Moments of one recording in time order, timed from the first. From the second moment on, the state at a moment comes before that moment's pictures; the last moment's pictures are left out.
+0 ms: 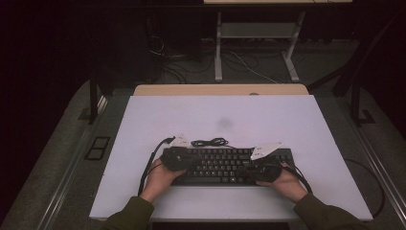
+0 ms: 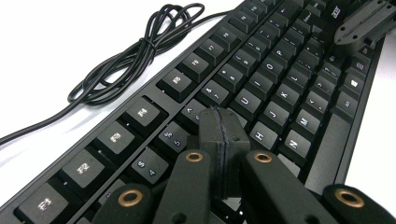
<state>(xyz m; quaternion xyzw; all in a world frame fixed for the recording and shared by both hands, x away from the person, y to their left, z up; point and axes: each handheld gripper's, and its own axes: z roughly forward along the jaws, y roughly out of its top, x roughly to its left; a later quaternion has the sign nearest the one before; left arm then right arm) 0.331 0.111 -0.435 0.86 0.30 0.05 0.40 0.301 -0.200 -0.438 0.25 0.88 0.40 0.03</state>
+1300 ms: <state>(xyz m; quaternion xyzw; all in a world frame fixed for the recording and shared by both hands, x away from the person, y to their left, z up) 0.310 0.134 -0.429 0.85 0.28 0.06 0.44 0.302 -0.201 -0.436 0.26 0.88 0.40 0.04</state>
